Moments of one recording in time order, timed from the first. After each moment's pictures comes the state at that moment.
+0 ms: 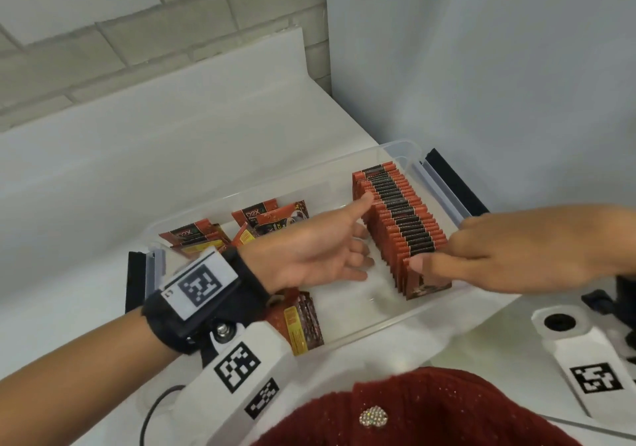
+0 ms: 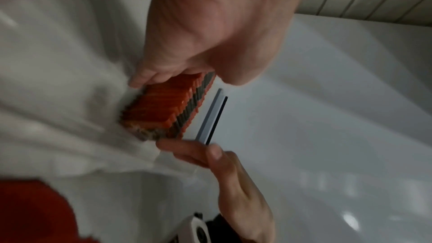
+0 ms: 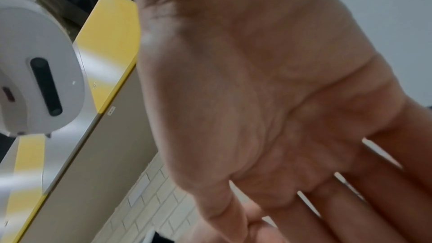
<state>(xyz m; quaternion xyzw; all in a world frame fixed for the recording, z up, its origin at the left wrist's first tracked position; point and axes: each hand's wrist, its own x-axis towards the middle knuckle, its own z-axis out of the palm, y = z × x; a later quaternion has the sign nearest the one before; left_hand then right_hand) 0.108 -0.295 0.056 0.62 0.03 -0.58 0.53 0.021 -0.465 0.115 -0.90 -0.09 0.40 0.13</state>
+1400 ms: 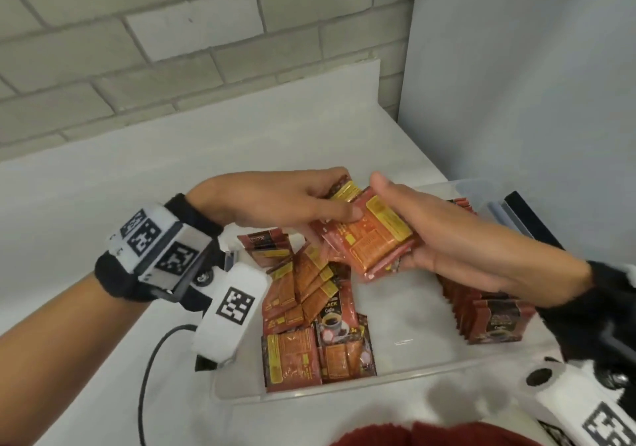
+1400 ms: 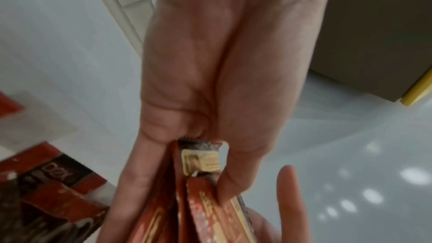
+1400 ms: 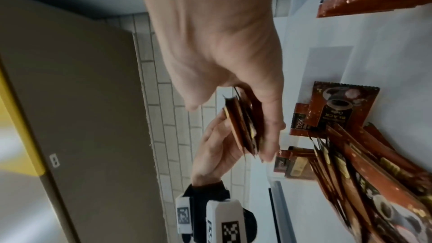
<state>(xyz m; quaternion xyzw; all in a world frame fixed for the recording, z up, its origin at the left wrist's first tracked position) 0.164 -0.198 0.125 0.77 -0.27 -0.43 0.38 0.087 -0.380 0.093 -0.64 -0.01 0.27 0.72</state>
